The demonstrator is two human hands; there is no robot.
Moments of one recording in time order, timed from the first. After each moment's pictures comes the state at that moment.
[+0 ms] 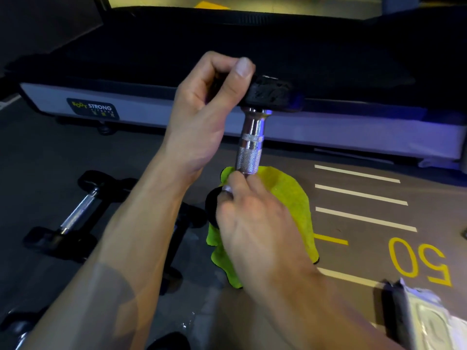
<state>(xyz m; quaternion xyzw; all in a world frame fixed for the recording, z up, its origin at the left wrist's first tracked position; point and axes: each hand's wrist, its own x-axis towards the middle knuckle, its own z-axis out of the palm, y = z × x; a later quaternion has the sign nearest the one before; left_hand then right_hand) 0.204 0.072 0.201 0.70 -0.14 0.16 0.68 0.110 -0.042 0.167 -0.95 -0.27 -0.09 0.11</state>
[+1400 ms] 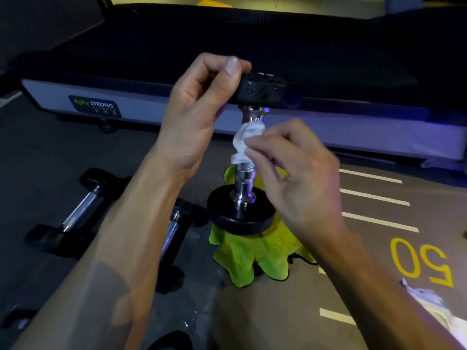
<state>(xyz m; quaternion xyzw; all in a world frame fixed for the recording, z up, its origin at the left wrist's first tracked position) 0.204 0.088 0.199 0.67 -0.13 0.14 0.72 0.167 -0.080 0.152 -0.83 -0.27 -0.32 0.37</state>
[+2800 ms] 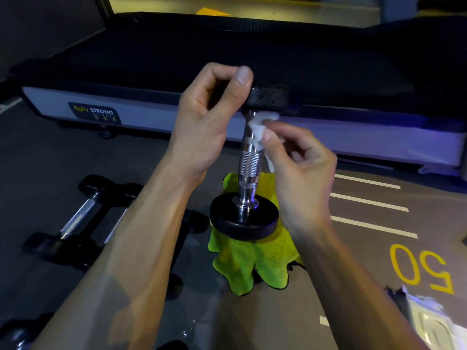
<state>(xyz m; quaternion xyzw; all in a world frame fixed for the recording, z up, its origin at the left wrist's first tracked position) 0.215 0.079 0.195 0.69 -0.12 0.17 0.70 0.189 -0.057 0.149 -0.64 -0.02 -0.19 0.75</state>
